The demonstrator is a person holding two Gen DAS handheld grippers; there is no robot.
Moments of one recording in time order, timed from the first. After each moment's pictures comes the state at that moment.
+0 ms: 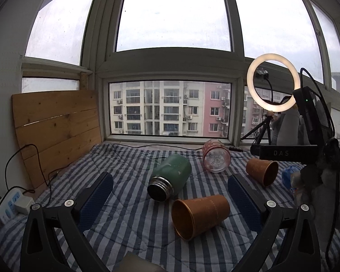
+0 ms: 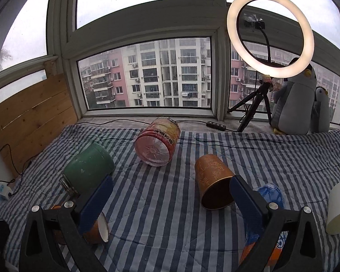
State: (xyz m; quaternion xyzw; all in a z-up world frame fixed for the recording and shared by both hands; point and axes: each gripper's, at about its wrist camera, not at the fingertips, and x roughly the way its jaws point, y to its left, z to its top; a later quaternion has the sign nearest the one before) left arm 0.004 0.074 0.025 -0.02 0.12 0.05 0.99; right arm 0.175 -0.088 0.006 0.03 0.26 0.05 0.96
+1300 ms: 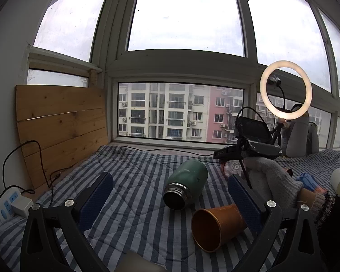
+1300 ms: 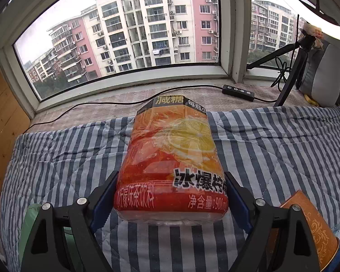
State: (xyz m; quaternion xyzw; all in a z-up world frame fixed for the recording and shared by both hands) left arm 0.020 0.106 0.014 -0.03 0.11 0.06 0.99; right arm 0.369 -0.044 -0.058 0.08 0.40 -0.04 0.91
